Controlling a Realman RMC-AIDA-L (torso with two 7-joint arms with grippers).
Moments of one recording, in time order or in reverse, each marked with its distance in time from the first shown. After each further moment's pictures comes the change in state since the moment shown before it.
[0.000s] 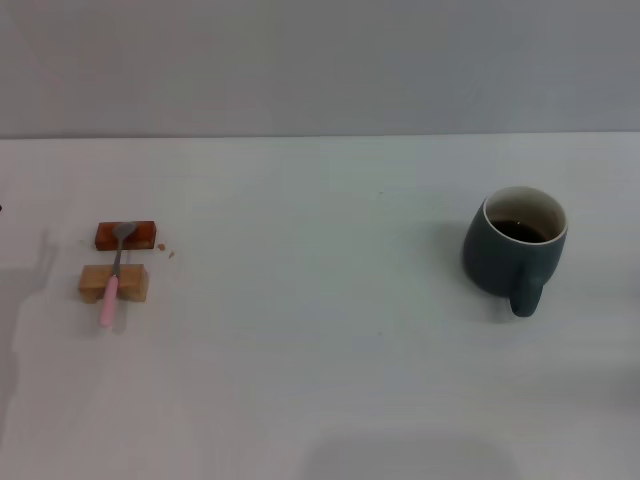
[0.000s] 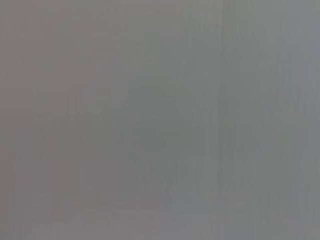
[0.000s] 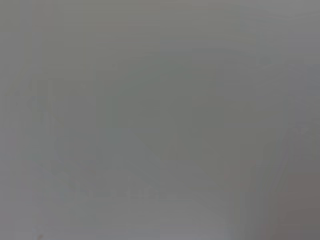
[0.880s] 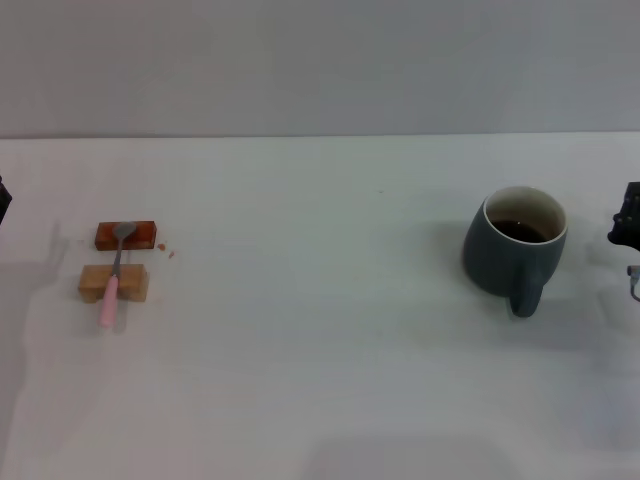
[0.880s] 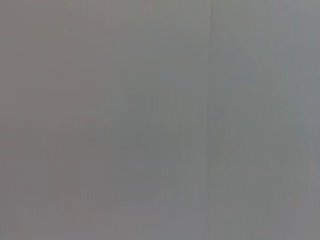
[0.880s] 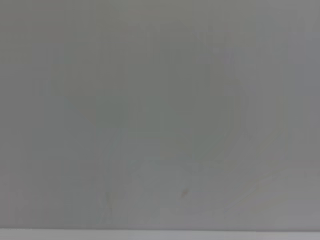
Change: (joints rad) left arm -0.020 0.000 0.014 -0.001 -0.004 0.001 -0.001; right arm 0.117 0.005 -0.106 0.167 -0.012 0.293 -0.105
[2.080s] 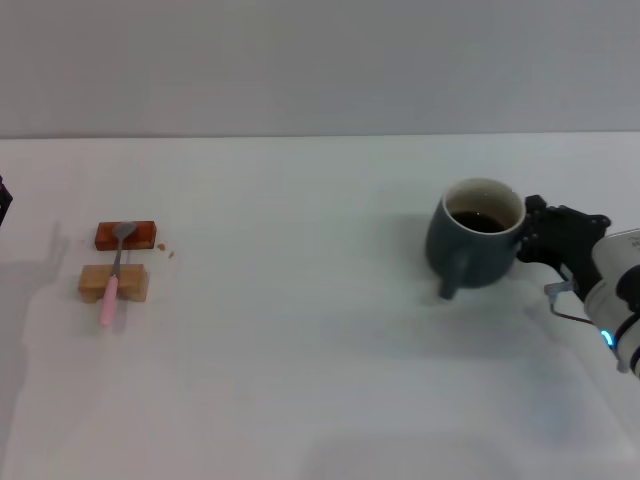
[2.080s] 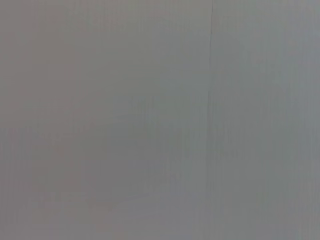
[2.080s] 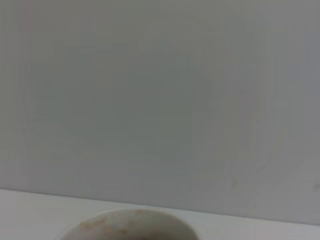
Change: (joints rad) left arm -0.002 0.000 0.000 0.000 -0.001 -0.006 -0.001; right arm 0.001 0.001 -0.190 0.132 -0.014 0.041 0.000
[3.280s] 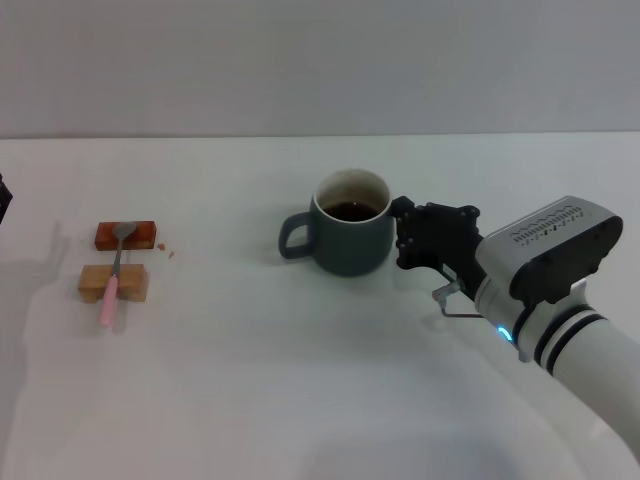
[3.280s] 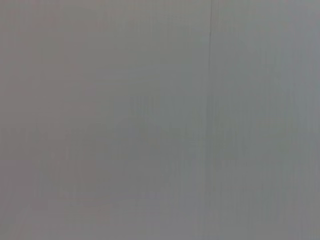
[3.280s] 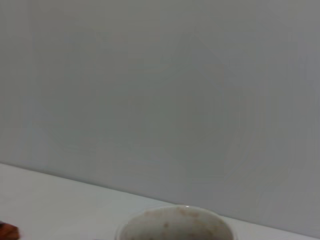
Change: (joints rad) left arm -0.001 0.000 0.000 0.000 0.000 0.006 0.000; right arm 0.064 0.004 -0.074 0.186 -0.107 0.104 0.000
